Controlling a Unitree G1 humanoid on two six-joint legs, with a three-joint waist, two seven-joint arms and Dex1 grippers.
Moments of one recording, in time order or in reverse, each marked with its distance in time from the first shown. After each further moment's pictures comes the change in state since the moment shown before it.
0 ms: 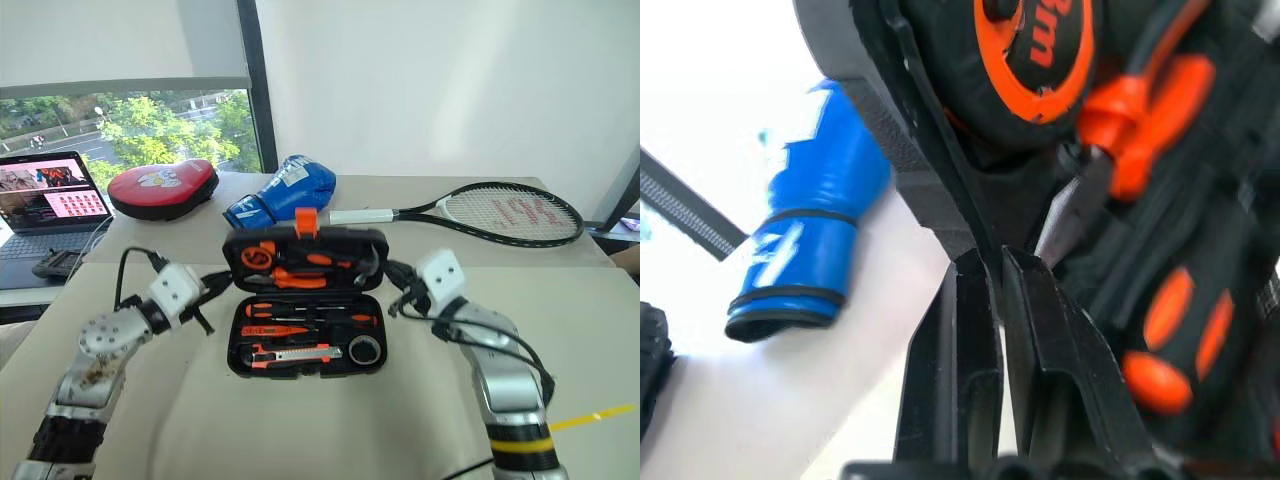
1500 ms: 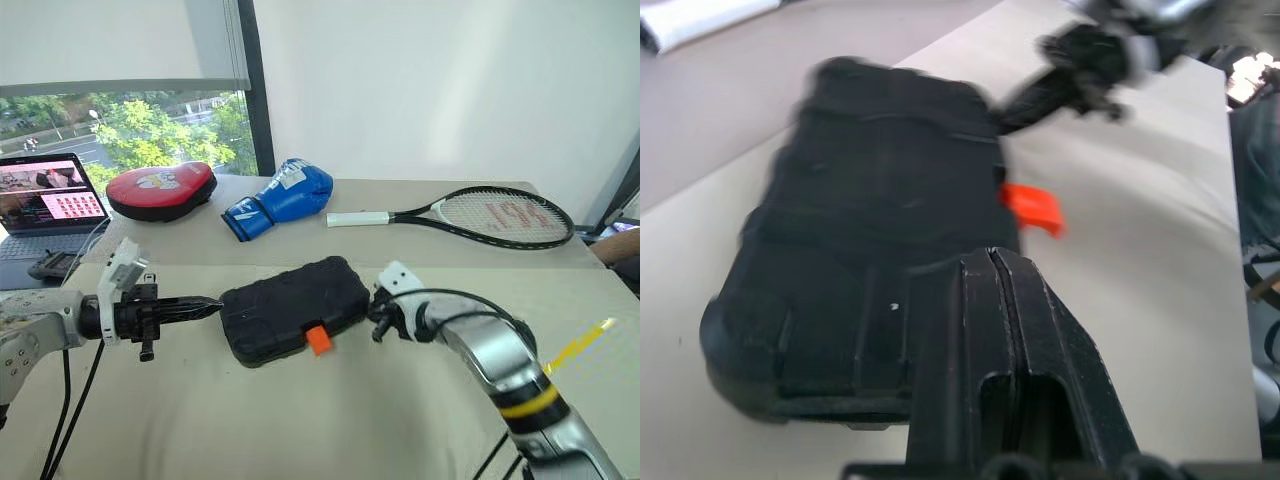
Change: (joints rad) left arm -0.082 0.378 0.135 -0.302 -0.816 1.051 -0.348; right arm -0.415 -0.148 0.333 0.208 0.143 0.683 -0.016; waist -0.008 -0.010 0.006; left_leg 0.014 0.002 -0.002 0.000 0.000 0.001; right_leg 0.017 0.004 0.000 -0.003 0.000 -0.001
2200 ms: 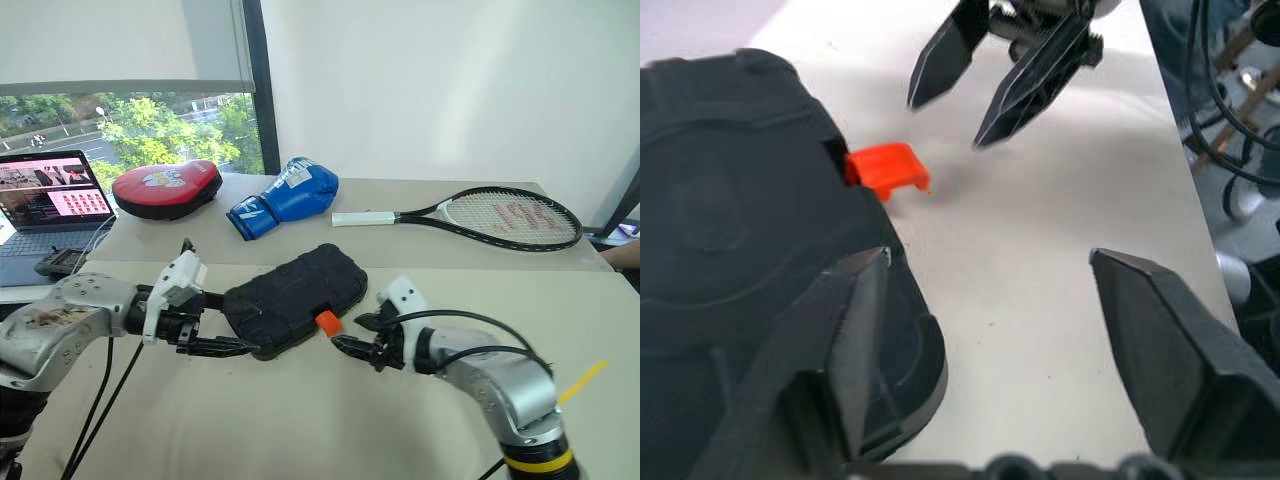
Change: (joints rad) left arm -0.164 -0.062 -0.308 0.023 0.231 -0.184 -0.151; right arm 0.283 0.176 -0.218 -0.474 0.264 0.270 -0.147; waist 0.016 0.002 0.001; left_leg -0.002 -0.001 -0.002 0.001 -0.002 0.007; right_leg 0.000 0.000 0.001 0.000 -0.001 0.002
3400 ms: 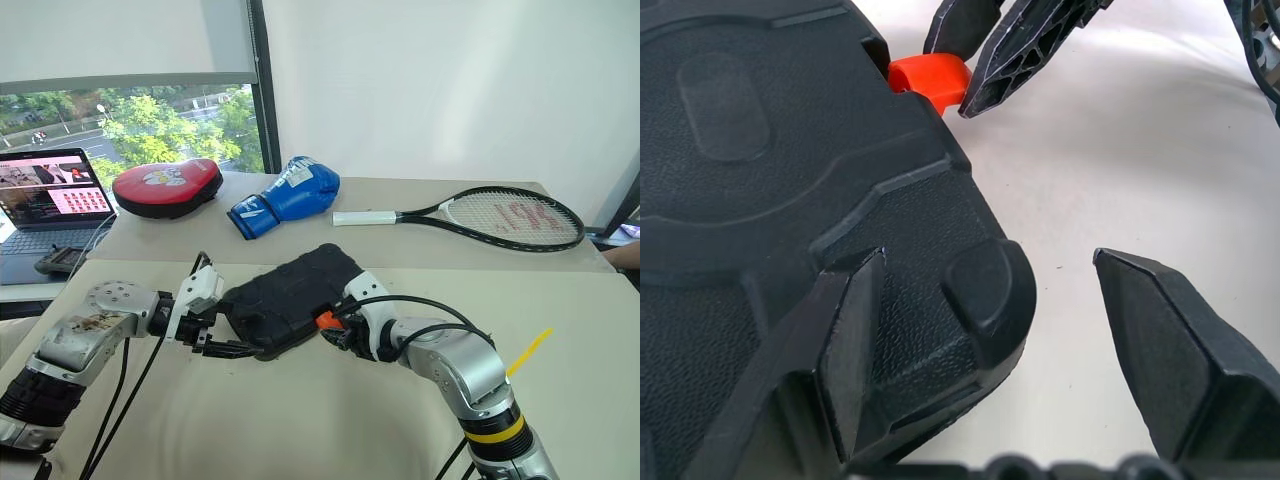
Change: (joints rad) left arm -0.008 -0.068 -0.061 0.187 0.157 -0.173 -0.055; right arm -0.144 0.025 0.127 0.072 -0.050 0.107 -0.062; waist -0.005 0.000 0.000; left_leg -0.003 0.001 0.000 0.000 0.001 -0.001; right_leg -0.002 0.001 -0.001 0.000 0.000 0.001
